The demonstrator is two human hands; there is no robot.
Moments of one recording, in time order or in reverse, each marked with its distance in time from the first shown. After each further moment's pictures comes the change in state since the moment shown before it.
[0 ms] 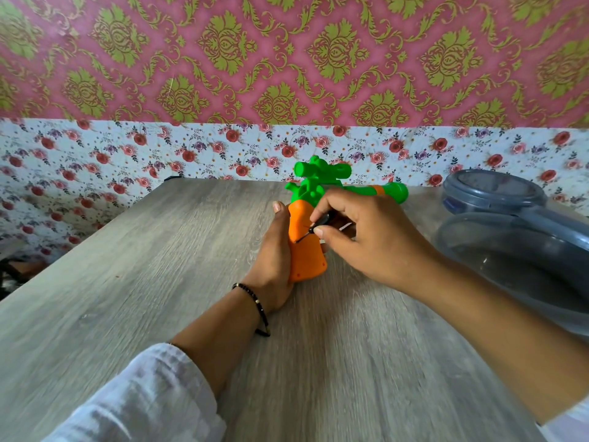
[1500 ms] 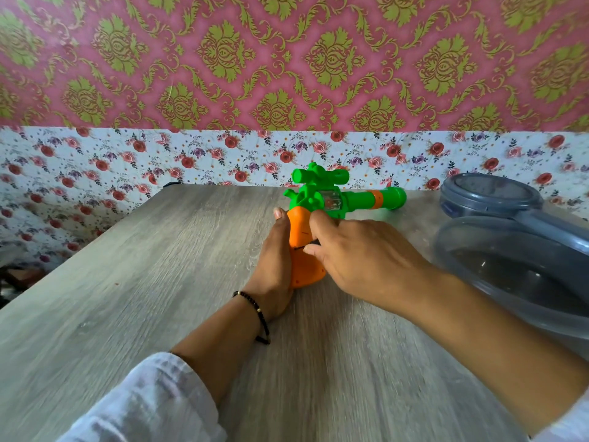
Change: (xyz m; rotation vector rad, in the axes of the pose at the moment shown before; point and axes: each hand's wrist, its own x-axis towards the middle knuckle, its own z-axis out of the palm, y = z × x) left_hand 0.001 -0.003 0.000 -0.028 -0.032 0.028; right_hand -0.006 -0.011 0.003 -0.659 -0.167 -0.173
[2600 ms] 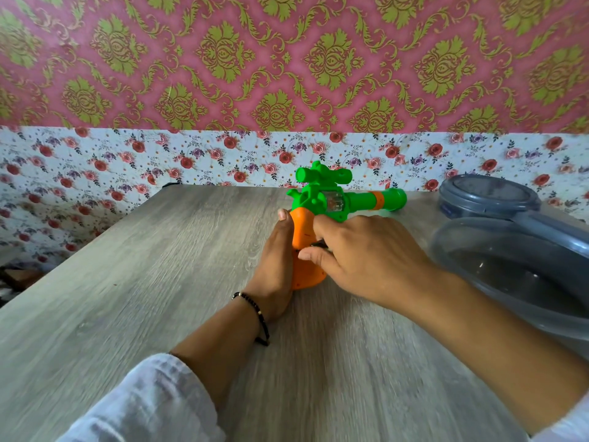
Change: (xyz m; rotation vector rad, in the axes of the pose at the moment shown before) left_hand -0.004 0.000 0.002 0.061 -0.005 0.057; right_hand 0.000 -0.001 -0.003 -0.036 0.045 0.060
